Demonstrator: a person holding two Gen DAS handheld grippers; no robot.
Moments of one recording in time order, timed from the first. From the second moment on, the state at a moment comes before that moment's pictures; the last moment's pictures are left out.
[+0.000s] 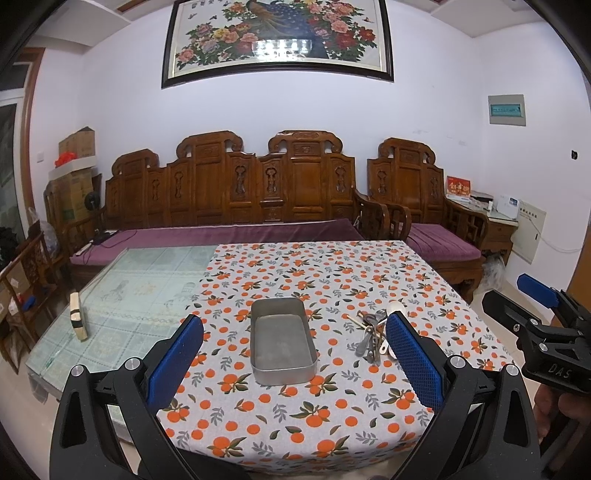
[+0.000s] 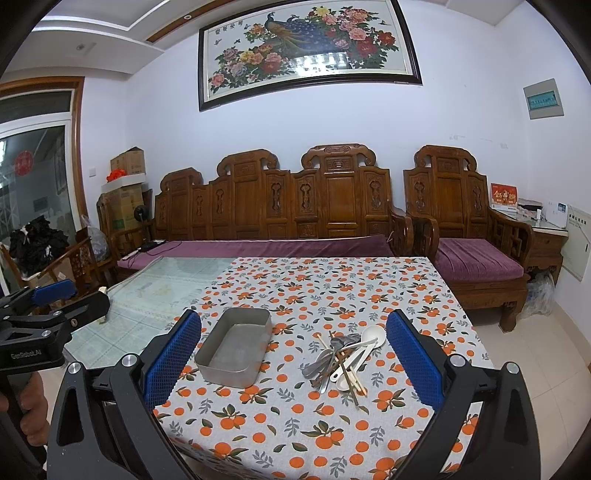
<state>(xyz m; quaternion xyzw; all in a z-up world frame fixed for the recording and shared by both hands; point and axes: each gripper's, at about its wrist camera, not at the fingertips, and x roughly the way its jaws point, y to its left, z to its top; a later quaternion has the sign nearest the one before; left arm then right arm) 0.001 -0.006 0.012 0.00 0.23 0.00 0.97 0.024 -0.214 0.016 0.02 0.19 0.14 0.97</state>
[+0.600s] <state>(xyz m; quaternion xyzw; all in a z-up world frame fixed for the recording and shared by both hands) 0.003 -0.009 0.008 0.00 0.23 0.00 0.97 0.022 -0.217 0.015 0.02 0.19 0.13 0.97</state>
